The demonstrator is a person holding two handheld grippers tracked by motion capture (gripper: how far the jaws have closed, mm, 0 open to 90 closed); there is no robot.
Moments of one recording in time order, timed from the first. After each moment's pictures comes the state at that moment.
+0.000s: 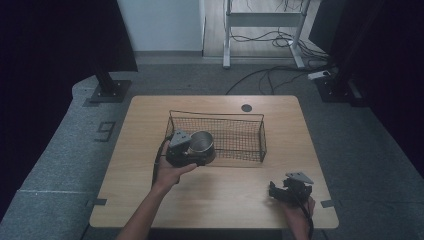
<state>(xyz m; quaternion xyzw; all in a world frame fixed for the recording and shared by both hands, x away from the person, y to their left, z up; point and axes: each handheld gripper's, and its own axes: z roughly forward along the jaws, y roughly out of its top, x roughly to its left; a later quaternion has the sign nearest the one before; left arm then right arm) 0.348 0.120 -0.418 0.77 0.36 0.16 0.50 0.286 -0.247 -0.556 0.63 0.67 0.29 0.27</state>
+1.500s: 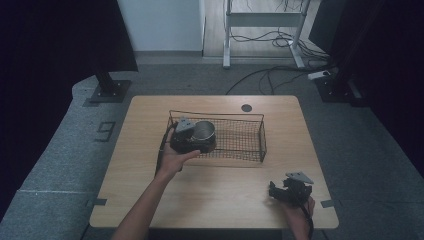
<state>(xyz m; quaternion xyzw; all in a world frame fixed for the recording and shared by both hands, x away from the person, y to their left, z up) 0.385 0.111 -0.412 0.78 0.38 0.17 0.48 0.286 -0.247 -0.556 0.63 0.67 0.29 0.27</state>
